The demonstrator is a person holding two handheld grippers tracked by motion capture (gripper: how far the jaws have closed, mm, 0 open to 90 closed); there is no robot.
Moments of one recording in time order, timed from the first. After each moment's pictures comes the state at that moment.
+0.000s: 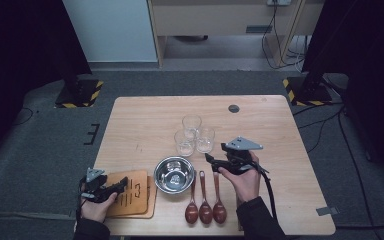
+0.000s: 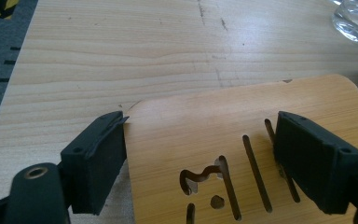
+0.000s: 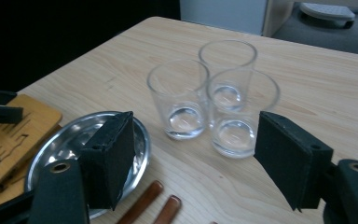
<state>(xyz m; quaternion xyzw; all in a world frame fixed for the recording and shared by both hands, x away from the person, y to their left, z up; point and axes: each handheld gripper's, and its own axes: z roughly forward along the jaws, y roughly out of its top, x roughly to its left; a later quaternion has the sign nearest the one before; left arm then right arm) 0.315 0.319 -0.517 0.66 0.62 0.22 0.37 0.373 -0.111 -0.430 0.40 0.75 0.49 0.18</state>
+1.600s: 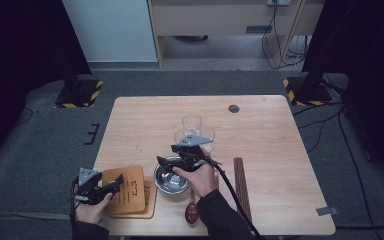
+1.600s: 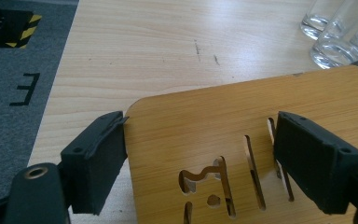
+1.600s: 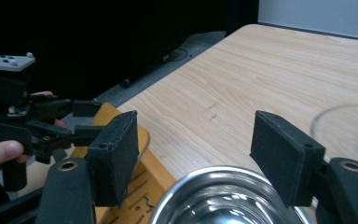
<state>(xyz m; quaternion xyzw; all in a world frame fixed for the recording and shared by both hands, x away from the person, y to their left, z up) 0.302 0.321 -0.495 0.65 0.60 0.25 0.39 0.381 0.009 -0.425 0.33 0.77 0.54 0.07</state>
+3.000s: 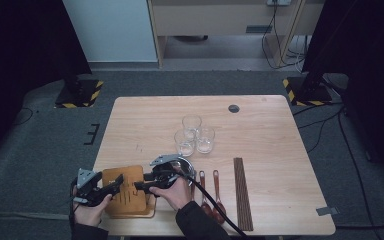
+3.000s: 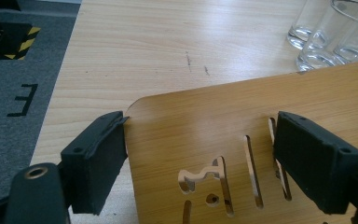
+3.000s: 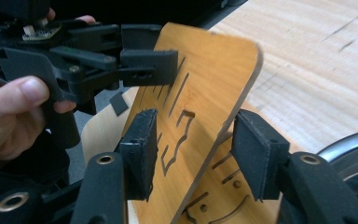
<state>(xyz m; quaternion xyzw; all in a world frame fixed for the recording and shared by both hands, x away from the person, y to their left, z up) 0.295 0.318 -0.487 0.64 0.59 0.26 0.41 0.359 0.078 -0.484 0.31 0.81 0.50 -0.08</state>
